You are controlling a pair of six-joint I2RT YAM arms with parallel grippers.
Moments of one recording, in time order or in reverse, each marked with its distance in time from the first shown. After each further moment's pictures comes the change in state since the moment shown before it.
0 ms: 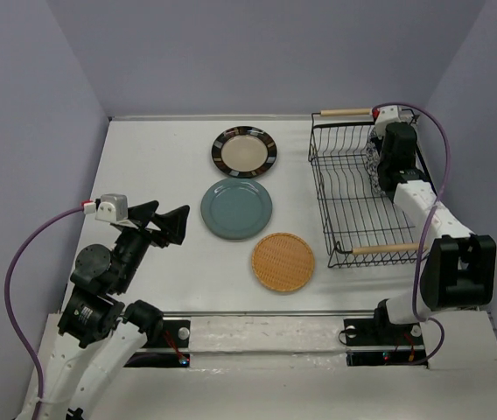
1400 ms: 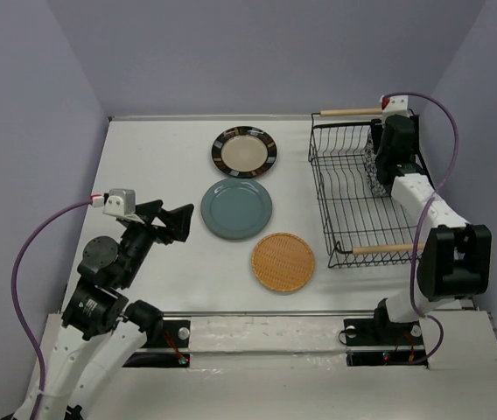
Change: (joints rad) left arm -0.004 0.044 0.000 0.000 -0.002 0.003; right arm 0.000 0.079 0.044 0.102 0.051 0.158
